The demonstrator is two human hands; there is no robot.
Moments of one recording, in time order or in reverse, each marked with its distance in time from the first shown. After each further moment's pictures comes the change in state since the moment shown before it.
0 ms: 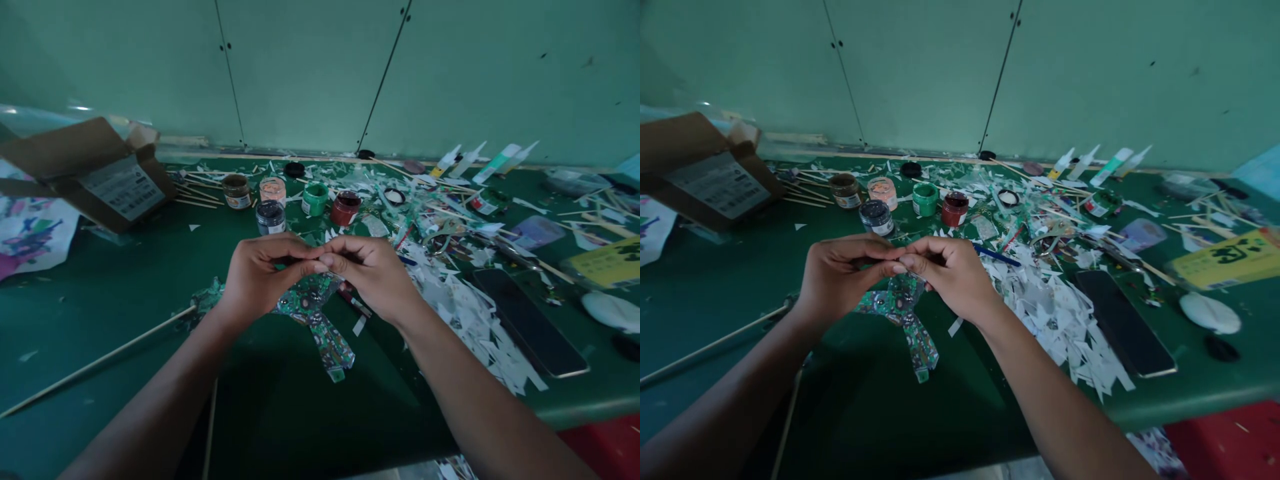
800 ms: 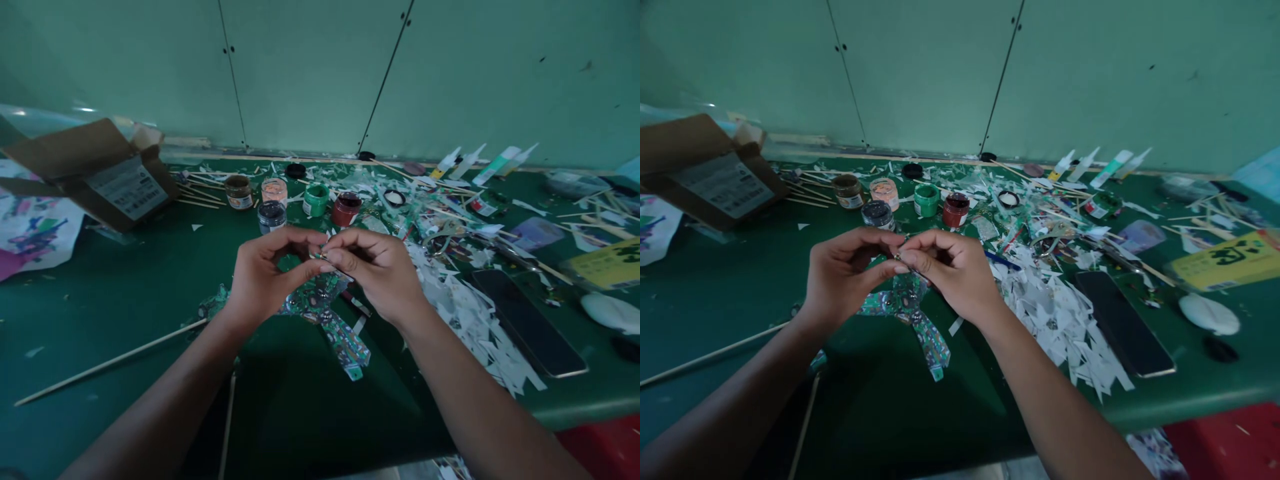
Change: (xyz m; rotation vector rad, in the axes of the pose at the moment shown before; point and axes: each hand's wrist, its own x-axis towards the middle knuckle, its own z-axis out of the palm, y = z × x) left_hand -0.002 0.007 0.007 -0.130 0.102 -0.128; right_hand -0.003 -0.005 0.004 0.073 0.113 -0.138
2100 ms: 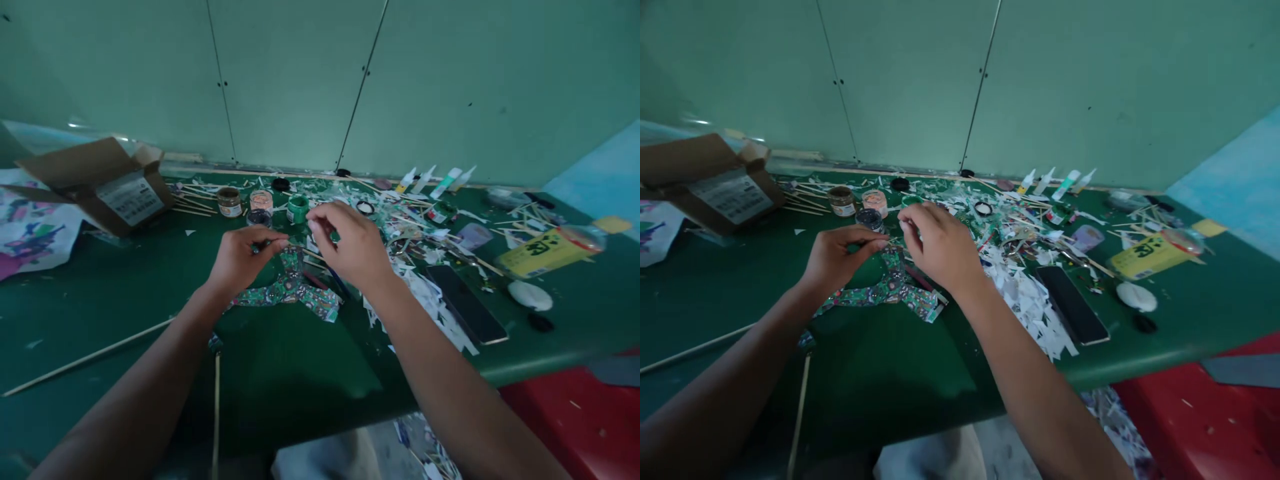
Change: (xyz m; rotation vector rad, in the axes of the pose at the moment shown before) left_hand 0.012 -0.021 -0.028 0.480 -0.069 0.100; right_hand 0.013 -0.028 -0.008 -0.839 0.070 -0.400
